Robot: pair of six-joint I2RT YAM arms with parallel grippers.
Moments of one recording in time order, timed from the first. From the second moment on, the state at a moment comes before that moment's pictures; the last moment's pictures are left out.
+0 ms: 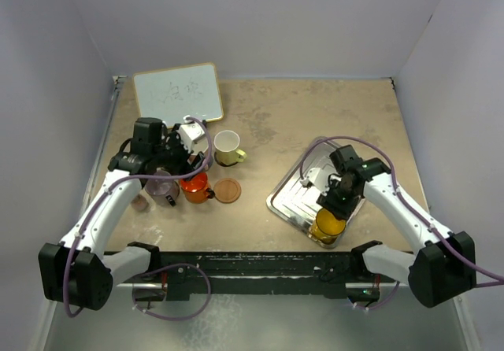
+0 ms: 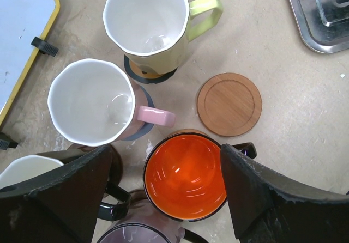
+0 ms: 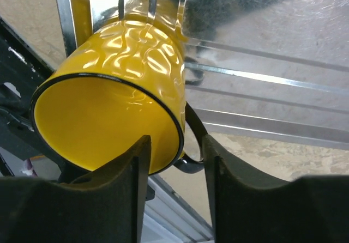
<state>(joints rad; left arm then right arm) -0.19 1.13 0.91 -0.53 0.51 0.51 0.34 1.14 0.82 -1.12 -0.12 -0.73</state>
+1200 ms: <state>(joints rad) -0.43 1.22 1.13 -0.34 0.31 0.33 0.36 1.18 1.26 -0.79 -0.09 -0.37</state>
